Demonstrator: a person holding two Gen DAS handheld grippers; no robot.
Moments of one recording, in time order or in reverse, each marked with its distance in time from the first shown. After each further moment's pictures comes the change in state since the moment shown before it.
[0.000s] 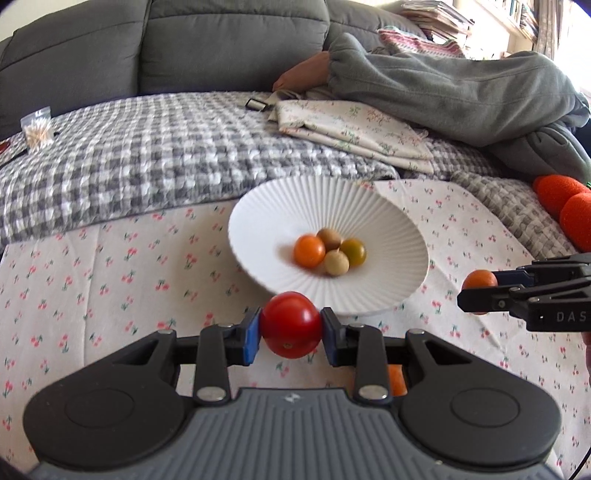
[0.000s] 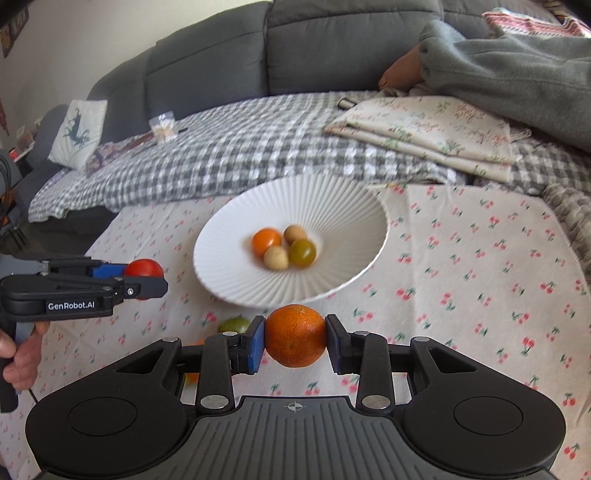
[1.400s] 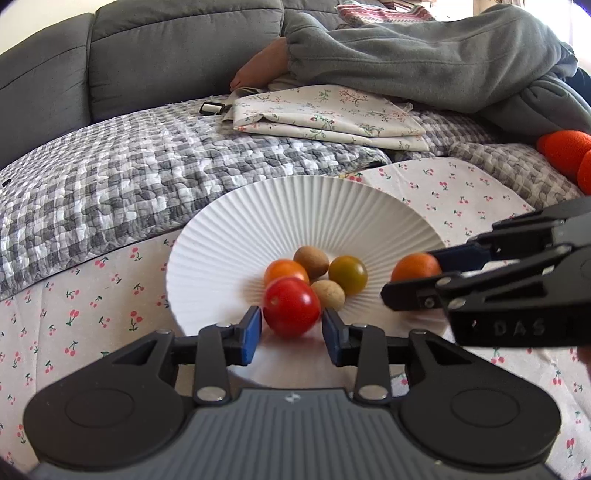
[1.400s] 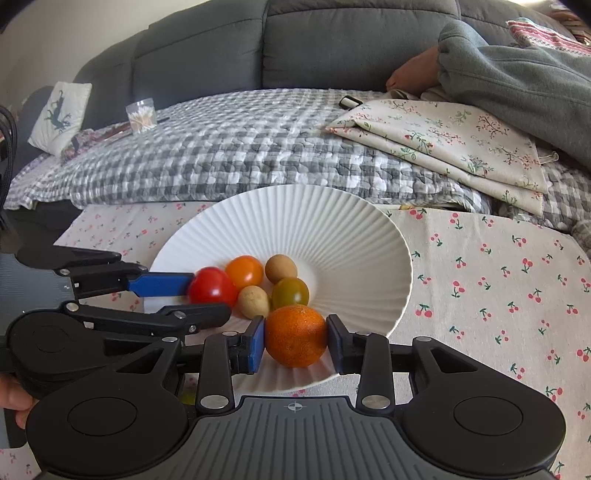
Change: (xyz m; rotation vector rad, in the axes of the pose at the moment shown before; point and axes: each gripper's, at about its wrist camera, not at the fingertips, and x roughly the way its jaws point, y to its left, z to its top) left arm 0.081 -0.022 0.021 0.172 -0.008 -0.010; right arm 0.082 0.006 0.031 -0.065 0.007 -0.062
